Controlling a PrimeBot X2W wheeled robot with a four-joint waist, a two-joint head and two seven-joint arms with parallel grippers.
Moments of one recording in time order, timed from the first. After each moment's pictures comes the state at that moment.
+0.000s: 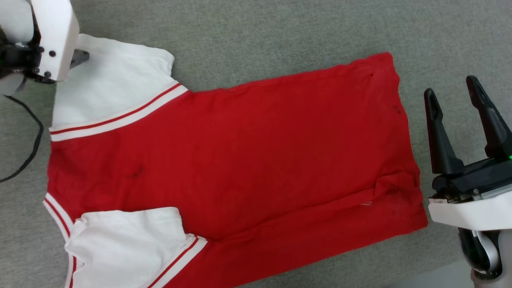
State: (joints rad) left arm -1.38 0.79 -1.02 0.48 -1.04 -0.05 1.01; right arm -0.22 -0.23 0.07 -0.22 0.23 0.13 -0.18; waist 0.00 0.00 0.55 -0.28
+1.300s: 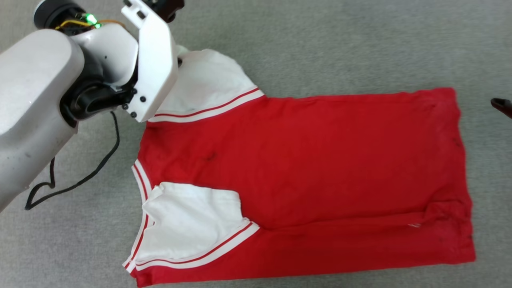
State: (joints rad) left arm -1.32 0.72 -1.09 0.21 -1.03 -0.13 0.81; right arm -0.73 -0.84 0.34 0.03 0.75 0.13 1.00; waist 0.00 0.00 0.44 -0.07
